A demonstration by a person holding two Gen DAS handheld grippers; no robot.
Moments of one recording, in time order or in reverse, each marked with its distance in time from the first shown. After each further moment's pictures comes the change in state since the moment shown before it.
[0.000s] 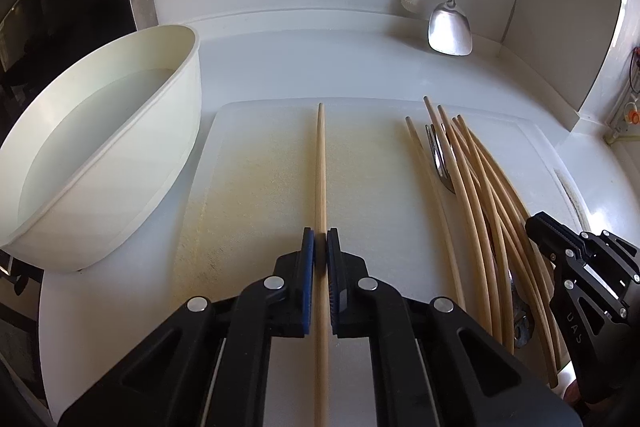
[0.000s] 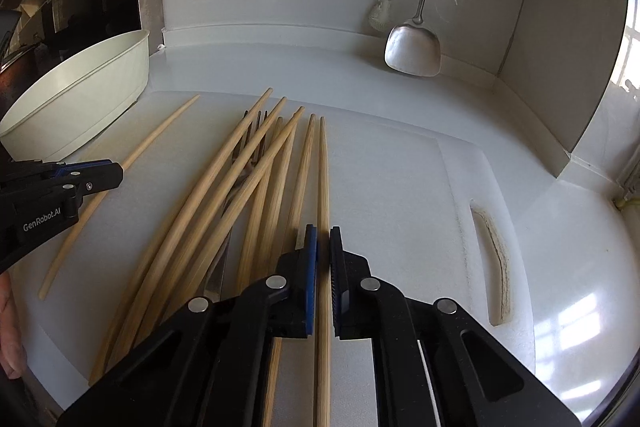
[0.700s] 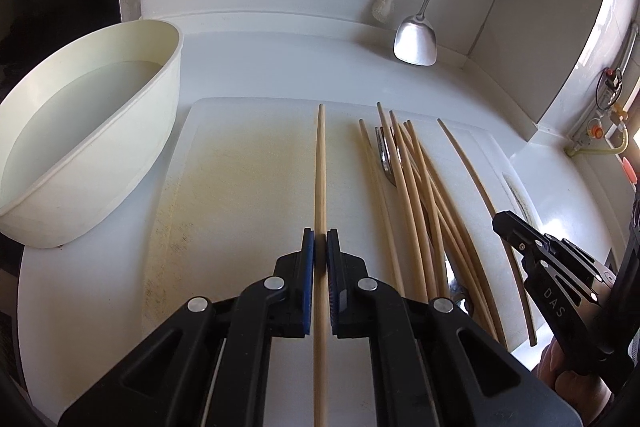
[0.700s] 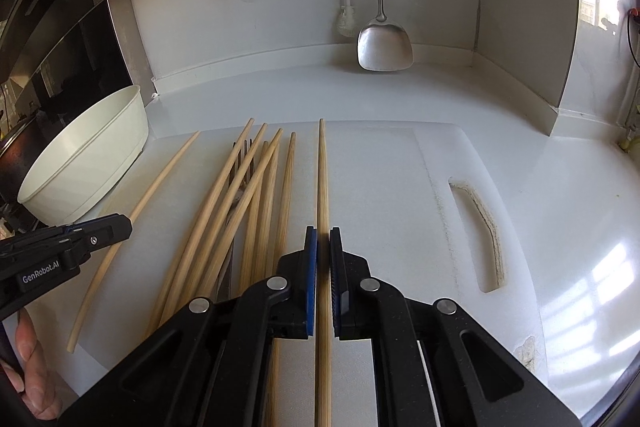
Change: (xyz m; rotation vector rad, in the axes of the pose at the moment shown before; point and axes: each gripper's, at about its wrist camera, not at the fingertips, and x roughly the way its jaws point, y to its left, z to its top) left arm -0.027 -0.007 -0.006 -0.037 0.004 -0.143; right arm -0.028 -0.026 -0.001 0.198 -0.048 0.074
